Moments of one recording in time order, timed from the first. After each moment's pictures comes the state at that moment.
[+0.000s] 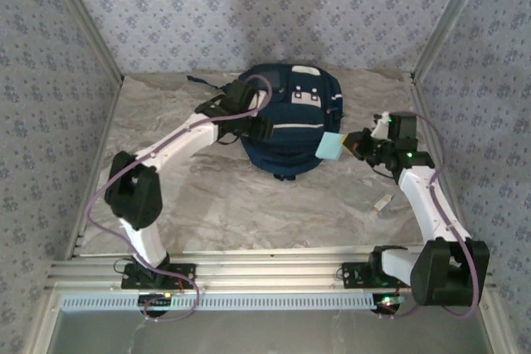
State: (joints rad) left arm -0.63 1.84 1.58 -0.64 0.06 -0.23; right arm -0.06 1.16 0.84 -0.42 -0.62 0.68
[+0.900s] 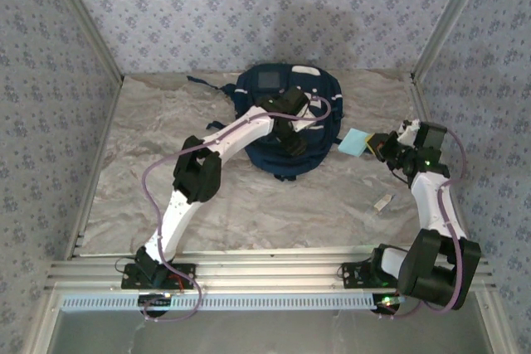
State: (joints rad) left arm -0.78 2.37 2.19 -1.00 0.03 0.20; right arm -0.29 1.16 0.75 -0.29 -0.72 0.69
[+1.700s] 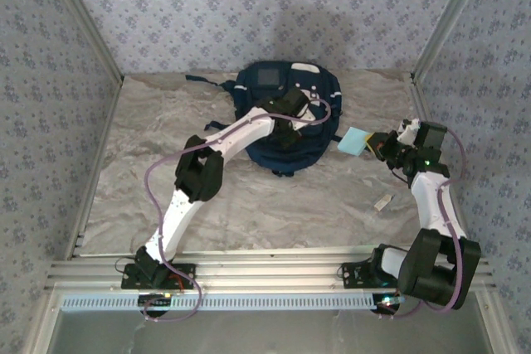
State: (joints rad) left arm -0.77 2.39 2.21 -0.93 -0.10 0.26; right arm -0.29 1.16 0.75 -0.28 -0.74 0.69
